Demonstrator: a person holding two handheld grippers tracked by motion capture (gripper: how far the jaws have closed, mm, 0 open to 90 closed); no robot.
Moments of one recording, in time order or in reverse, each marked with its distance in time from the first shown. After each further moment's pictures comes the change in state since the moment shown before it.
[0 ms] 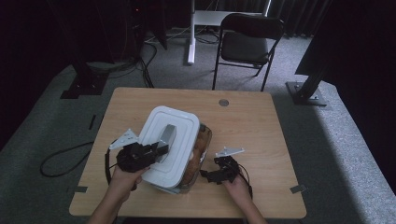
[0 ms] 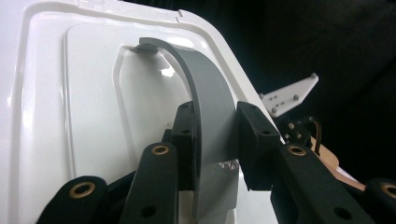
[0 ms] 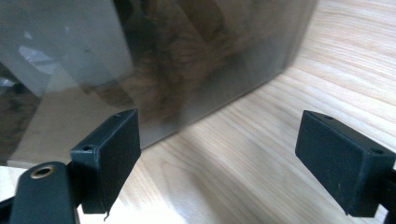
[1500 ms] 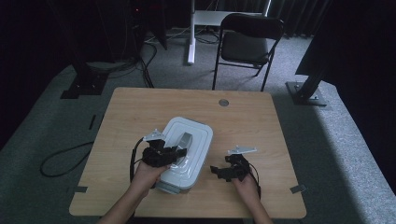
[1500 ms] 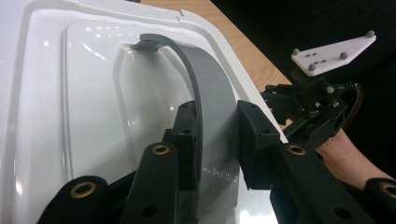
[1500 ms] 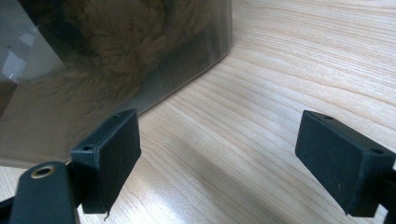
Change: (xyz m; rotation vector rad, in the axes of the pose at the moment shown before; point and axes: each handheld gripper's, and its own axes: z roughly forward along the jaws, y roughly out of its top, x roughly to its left) left arm 0.000 -0.009 0.065 0.182 0.008 -0.098; right arm -0.027 -0.010 -0.019 -0.027 -0.062 0.075
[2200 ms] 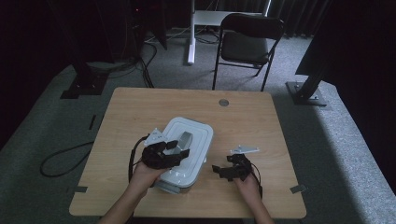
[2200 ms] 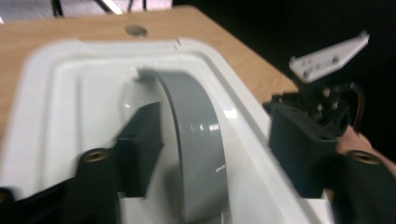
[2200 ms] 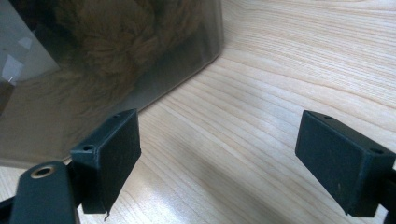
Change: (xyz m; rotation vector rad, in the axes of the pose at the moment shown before) left arm -0.017 0.009 -0.017 -0.082 0.088 0.138; right arm -0.006 -0.001 -0.004 -0.013 -0.005 0.014
